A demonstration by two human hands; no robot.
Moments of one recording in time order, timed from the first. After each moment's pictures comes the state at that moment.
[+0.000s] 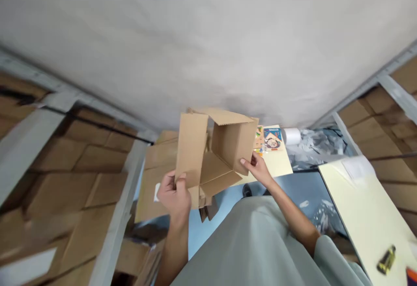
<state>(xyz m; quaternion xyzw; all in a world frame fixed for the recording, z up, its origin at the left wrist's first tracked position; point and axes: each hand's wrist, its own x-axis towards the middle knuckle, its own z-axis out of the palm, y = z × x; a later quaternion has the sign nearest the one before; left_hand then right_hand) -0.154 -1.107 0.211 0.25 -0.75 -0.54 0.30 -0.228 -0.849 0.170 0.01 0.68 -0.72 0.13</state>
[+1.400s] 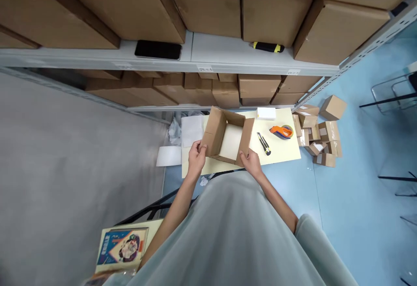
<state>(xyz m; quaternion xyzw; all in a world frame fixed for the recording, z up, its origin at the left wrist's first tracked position) -0.172 -0.284 0.077 -0.32 -0.73 -0.45 -0.40 0.082 -0.277 0.086 0.66 0.54 -0.48 -0.22</state>
